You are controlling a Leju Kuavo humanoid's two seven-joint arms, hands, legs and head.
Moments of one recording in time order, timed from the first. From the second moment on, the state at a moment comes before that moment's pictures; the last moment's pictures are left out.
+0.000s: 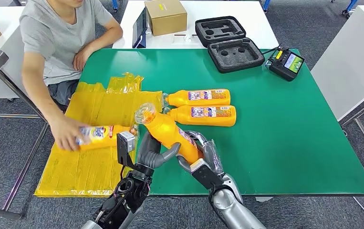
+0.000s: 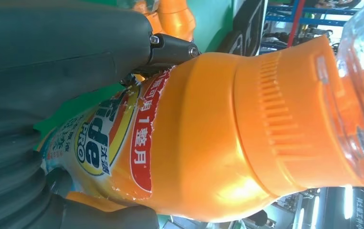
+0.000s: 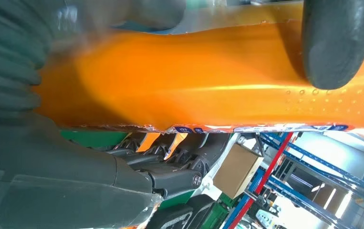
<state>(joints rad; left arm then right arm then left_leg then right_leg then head) -0.32 -0.28 -0.37 -0.96 0.36 0.02 -0.68 -0.28 0.08 0.36 -0.95 0.25 -0.47 -0.70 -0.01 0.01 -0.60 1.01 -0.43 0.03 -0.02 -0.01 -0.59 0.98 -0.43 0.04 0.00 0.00</state>
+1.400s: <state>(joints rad) -0.54 0.18 -0.41 -1.11 -0.77 0.27 -0.32 -0.27 0.09 0.36 -0.94 0.18 -0.44 -0.70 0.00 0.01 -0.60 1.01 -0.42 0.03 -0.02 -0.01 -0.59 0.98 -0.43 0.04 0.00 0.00</state>
